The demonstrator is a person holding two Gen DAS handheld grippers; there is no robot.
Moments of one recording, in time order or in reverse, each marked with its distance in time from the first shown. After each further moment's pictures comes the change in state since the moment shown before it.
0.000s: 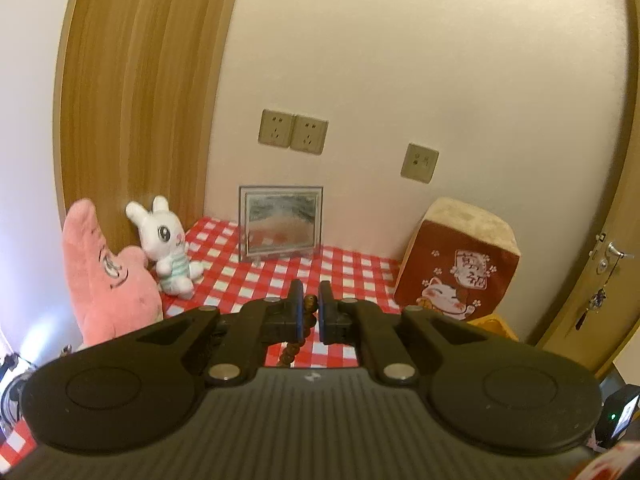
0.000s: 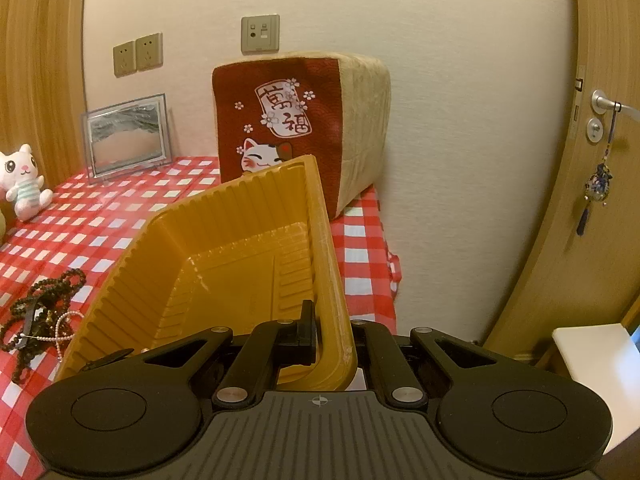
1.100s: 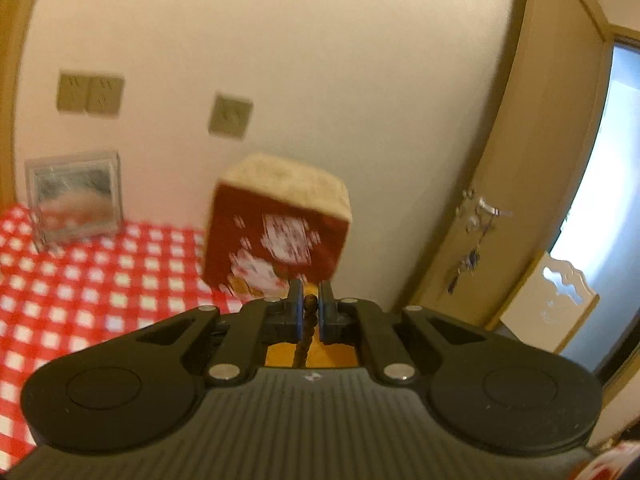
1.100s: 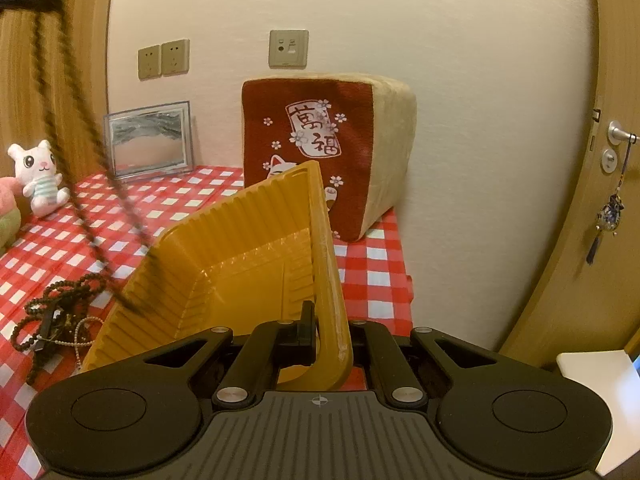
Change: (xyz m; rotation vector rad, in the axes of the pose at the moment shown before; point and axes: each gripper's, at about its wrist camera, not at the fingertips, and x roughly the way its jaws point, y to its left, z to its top) left arm 0.098 -0.163 -0.023 0.076 0.138 -0.451; right arm -0.005 0.021 0.010 -0.059 -0.038 0.028
